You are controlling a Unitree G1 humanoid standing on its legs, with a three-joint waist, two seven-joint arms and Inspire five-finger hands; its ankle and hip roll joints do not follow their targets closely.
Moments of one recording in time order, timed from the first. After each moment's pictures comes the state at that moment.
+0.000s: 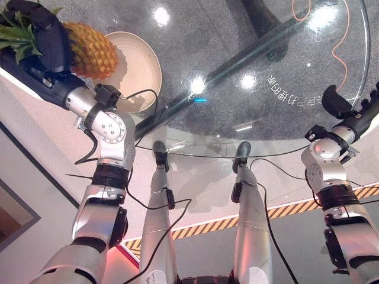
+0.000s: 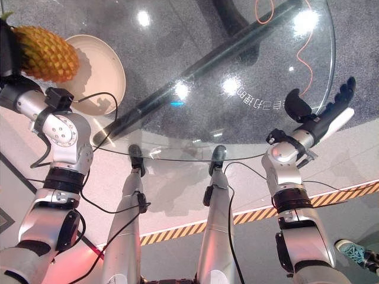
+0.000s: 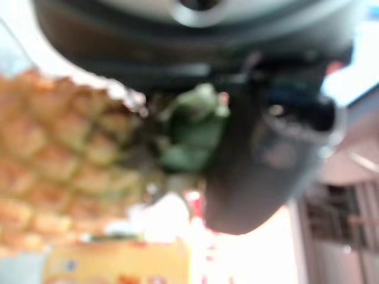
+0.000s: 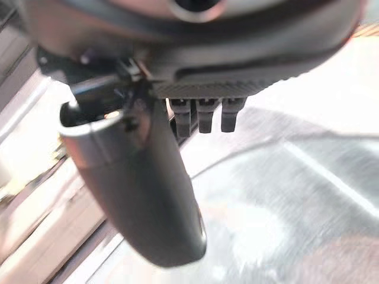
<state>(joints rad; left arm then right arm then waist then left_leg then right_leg) -0.93 0.42 -0.06 0.55 -0.30 -0.78 1.01 -0.74 -0.58 0.09 0.72 0.53 -0.26 -0.95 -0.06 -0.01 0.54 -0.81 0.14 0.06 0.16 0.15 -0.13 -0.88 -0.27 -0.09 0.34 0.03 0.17</state>
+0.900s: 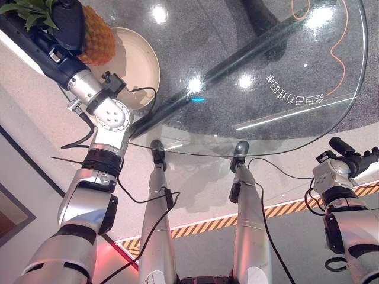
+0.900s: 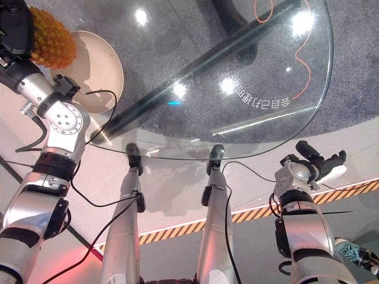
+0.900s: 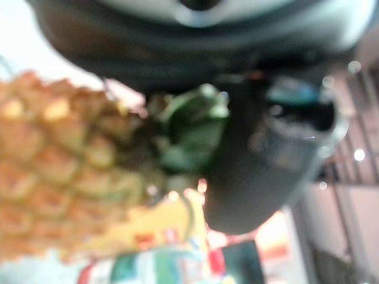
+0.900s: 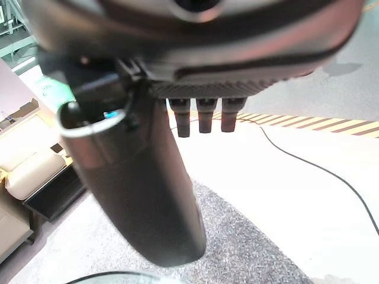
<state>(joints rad) -1.03 0.48 -0.19 0.71 -0.18 -0.78 1.04 -0.81 -0.58 0.05 1.22 0.87 -0.24 -0.75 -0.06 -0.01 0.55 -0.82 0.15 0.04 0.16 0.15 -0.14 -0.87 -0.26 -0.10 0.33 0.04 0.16</state>
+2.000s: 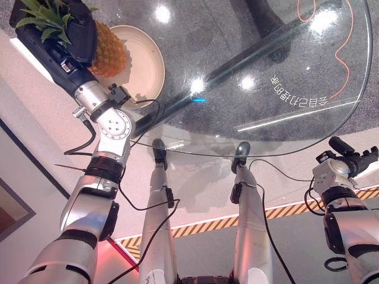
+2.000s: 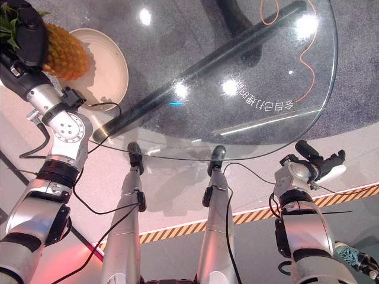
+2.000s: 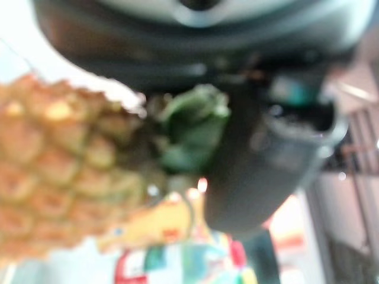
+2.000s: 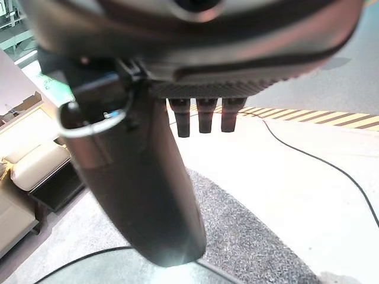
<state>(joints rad) -0.96 0.47 -0.19 0.71 -0.24 -0.79 0.92 -0.81 -0.58 0.05 1.22 0.87 -0.24 -0.75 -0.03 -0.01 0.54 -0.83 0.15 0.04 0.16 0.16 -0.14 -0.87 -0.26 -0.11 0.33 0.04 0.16</state>
